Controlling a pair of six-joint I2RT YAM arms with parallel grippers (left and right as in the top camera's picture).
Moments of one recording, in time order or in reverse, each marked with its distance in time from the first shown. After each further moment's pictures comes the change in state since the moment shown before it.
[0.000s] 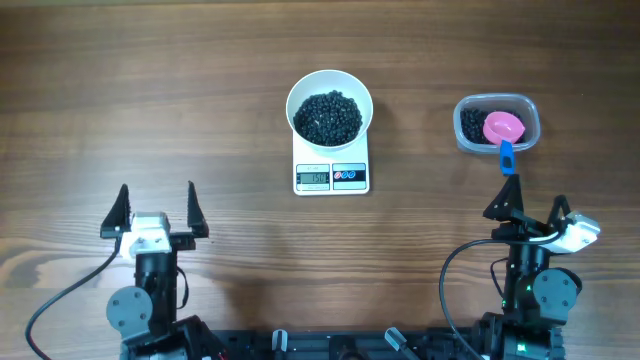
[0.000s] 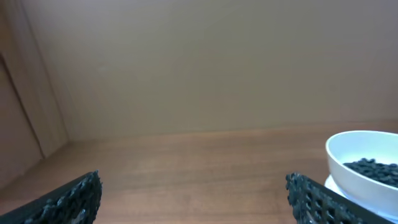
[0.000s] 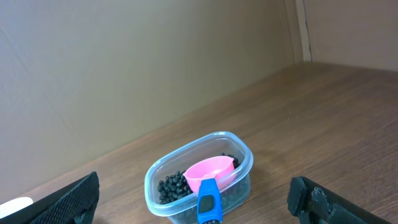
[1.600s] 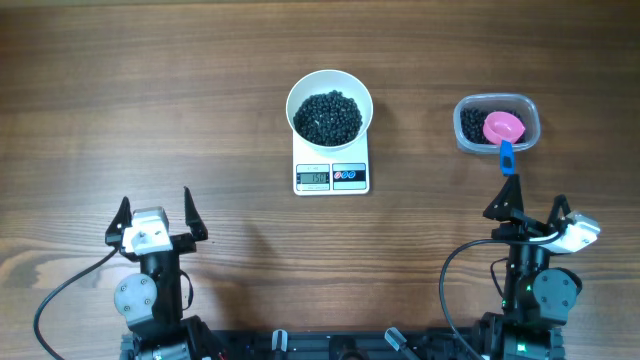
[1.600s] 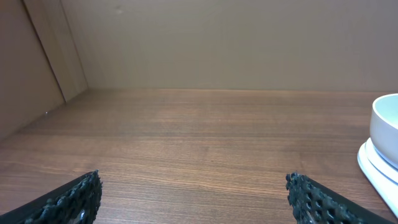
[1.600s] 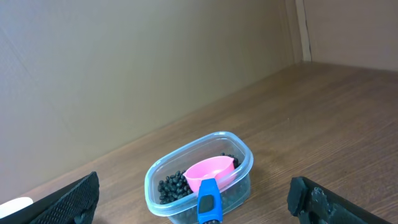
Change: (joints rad) left arm -0.015 -0.001 -0.058 -0.107 -0.133 -0.011; right arm 0.000 0.000 0.000 0.000 0.000 0.000
